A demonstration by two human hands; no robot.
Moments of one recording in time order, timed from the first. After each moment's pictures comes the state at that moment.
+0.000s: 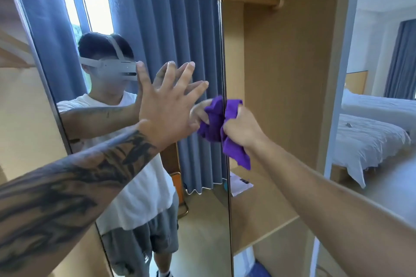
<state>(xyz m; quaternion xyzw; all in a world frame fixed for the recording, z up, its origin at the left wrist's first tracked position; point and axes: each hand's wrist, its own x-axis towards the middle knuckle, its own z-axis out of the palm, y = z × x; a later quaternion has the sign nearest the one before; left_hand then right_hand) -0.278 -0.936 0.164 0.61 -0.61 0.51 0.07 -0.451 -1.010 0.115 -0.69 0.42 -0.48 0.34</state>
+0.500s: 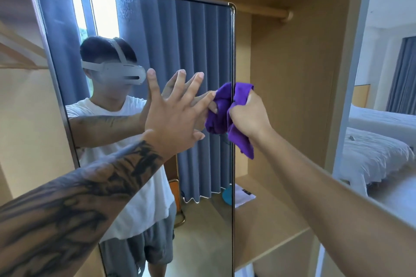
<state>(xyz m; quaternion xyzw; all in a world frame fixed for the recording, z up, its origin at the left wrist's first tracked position) -0.264 -0.947 0.157 0.60 -0.59 0.53 0.03 -0.442 -1.011 0.156 -0.67 0.40 -0.55 0.29</state>
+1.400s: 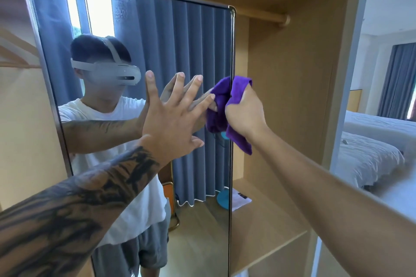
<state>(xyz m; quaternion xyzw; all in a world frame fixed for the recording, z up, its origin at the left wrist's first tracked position) -0.259 -0.954 0.153 0.59 -0.59 0.54 0.03 -0.433 -1.019 0.167 -0.69 0.41 -0.56 0.20</state>
